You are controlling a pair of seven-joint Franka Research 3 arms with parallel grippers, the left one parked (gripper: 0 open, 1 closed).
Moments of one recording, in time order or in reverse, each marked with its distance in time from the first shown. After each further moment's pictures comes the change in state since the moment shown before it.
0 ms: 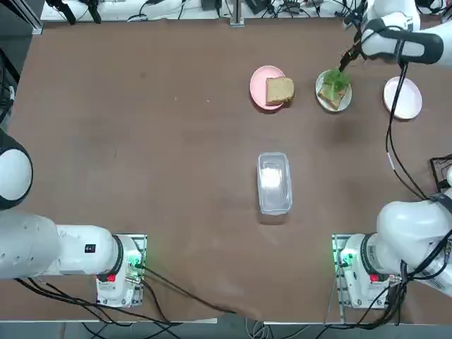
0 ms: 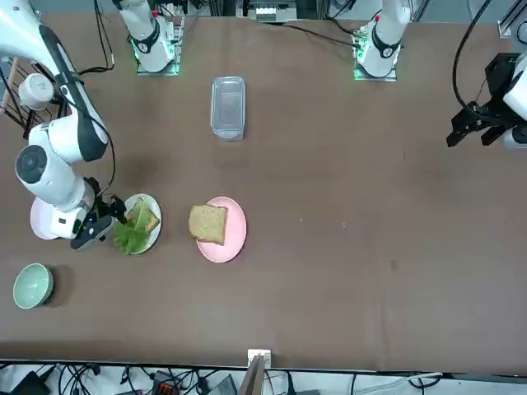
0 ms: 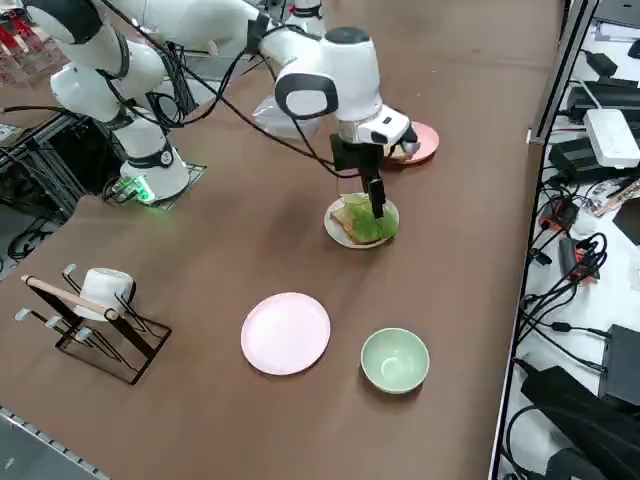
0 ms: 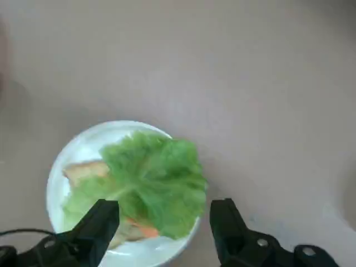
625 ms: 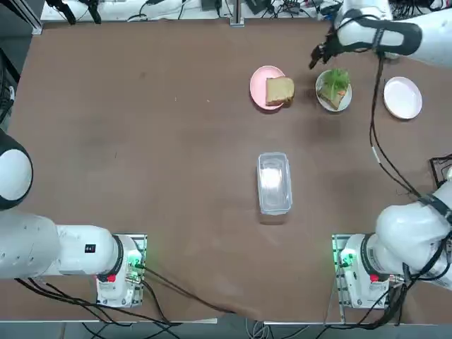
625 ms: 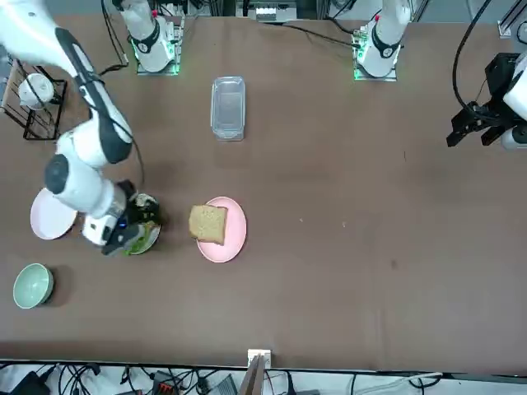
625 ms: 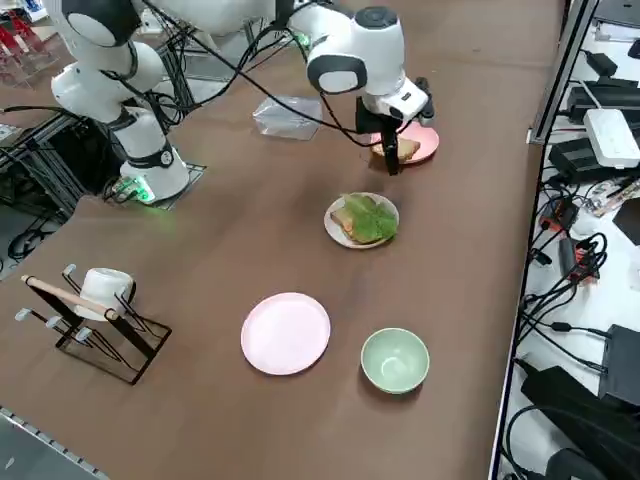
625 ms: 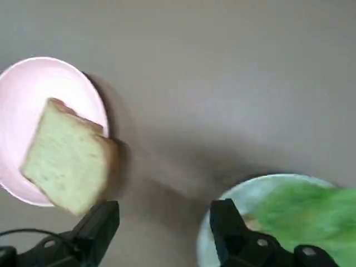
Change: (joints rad) arm 0.183 0.079 0.011 0.048 0.163 -0.017 0.297
